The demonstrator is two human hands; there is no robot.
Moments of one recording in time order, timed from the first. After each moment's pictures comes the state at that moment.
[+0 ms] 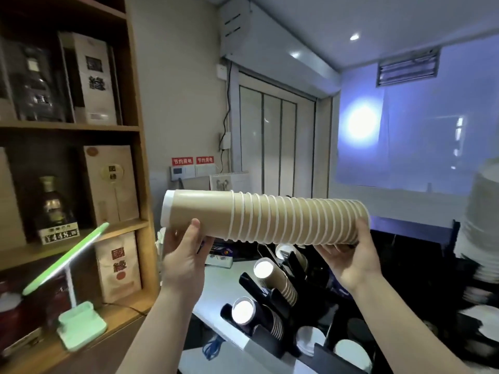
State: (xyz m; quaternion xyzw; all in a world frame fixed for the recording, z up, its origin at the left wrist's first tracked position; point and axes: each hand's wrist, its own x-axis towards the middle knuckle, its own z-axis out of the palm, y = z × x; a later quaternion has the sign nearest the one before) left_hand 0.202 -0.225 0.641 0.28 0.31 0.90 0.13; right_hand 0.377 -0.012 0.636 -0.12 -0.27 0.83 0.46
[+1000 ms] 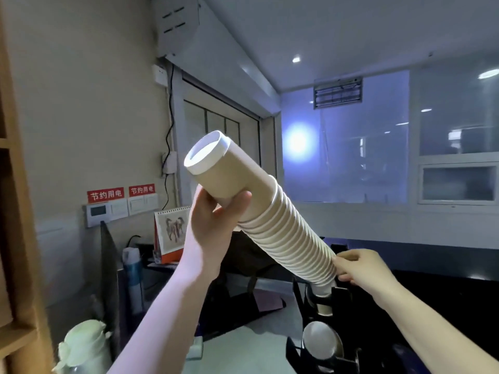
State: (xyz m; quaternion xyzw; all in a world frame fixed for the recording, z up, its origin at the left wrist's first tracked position) left_hand 0.001 -0.031 0.744 0.55 0.39 0.73 0.11; right_hand 0.210 0.167 0.635 -0.44 -0.68 0.37 0.46
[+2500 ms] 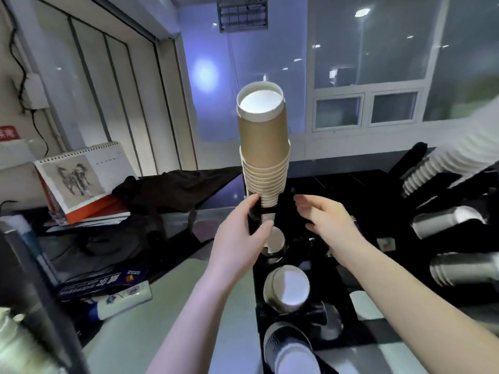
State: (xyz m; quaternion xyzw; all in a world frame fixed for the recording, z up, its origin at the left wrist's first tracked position) left_hand 0.028 0.003 0.596 0.71 0.51 0.46 0.15; right_hand 0.209 0.046 0.589 -0.46 -0.57 0.39 0.56
